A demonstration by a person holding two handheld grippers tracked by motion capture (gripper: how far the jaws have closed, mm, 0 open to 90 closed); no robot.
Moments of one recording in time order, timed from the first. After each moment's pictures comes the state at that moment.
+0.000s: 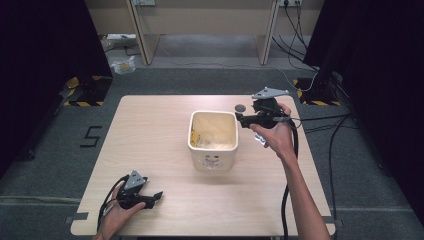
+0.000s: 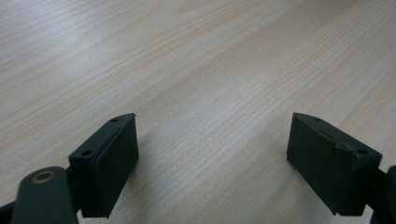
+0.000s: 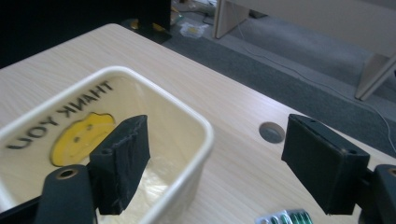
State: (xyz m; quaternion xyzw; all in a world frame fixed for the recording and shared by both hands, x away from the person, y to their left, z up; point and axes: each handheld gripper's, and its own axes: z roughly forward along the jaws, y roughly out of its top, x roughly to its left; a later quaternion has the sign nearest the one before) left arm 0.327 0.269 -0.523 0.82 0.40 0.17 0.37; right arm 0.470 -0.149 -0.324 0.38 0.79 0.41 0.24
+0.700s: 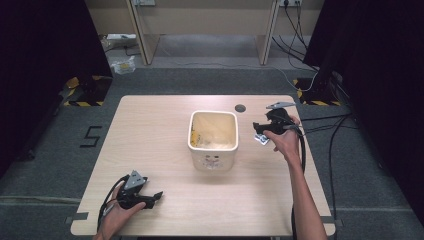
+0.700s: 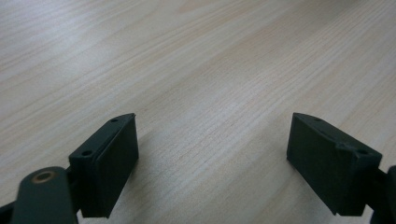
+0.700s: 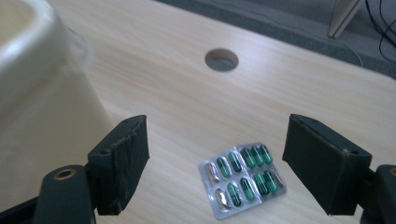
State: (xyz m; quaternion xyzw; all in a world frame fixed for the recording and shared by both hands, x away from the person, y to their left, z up) left arm 0.327 0.269 -0.523 0.82 0.40 0.17 0.37; right arm 0.514 -0.202 -0.412 0.48 0.78 0.33 0.23
